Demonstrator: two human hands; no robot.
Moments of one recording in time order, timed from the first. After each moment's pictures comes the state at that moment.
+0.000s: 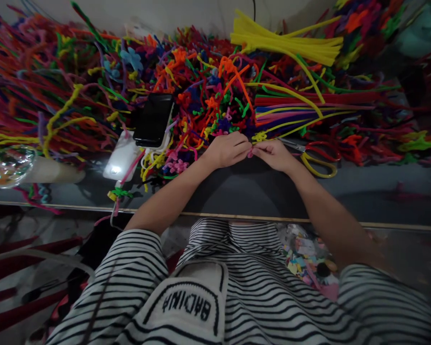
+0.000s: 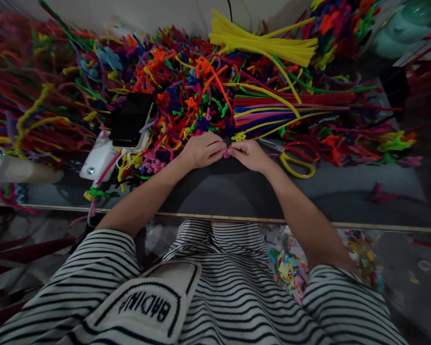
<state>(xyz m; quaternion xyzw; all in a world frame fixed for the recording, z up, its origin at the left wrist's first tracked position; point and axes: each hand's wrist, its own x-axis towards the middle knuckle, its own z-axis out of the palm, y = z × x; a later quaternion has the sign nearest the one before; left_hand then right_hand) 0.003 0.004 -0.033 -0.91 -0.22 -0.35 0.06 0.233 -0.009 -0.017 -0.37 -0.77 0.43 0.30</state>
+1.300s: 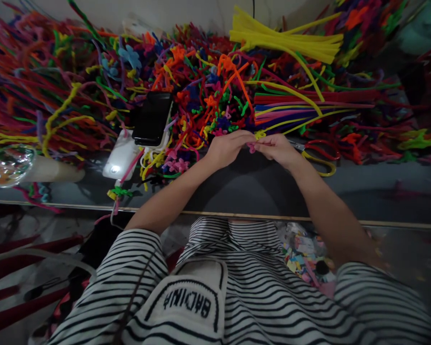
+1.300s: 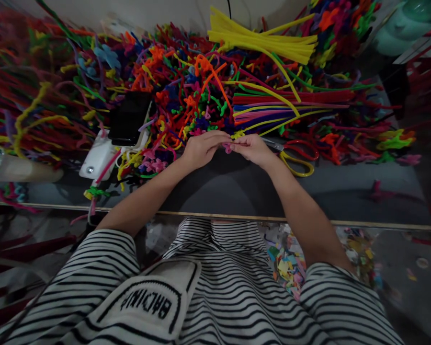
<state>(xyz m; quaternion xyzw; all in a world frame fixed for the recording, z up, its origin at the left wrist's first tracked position) 0.012 -0.006 -0.026 -0.84 -0.34 -0.37 -0.22 0.237 -0.006 -0.012 -0.43 -0.62 0.59 0.29</state>
